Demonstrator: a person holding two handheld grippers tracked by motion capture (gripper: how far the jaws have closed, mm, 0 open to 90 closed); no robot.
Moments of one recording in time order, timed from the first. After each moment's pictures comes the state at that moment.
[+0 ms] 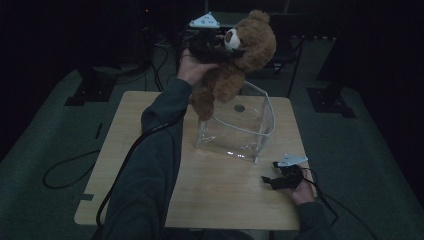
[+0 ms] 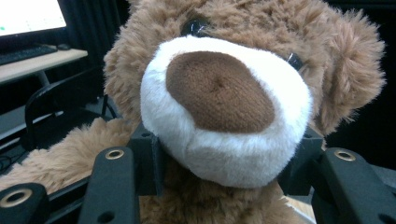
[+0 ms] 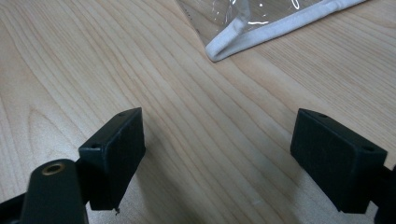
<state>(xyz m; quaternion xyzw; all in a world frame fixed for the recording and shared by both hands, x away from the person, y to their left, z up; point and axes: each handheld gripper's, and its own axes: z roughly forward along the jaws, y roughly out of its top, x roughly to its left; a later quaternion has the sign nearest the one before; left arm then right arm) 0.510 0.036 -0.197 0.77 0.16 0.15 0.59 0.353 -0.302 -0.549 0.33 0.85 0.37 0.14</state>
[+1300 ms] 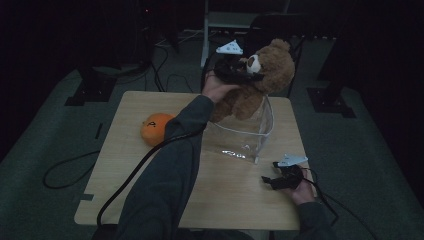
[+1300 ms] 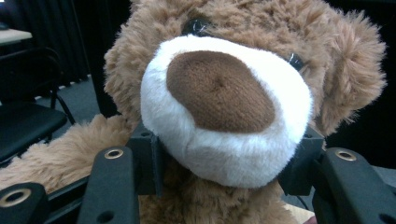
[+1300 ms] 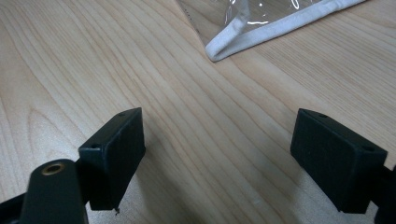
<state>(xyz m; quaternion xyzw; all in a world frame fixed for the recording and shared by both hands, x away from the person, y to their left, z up) 0.519 -0.023 -0.268 0.78 0.14 0.09 0.60 0.353 -0.302 -0.549 0.33 0.85 0.37 0.14</state>
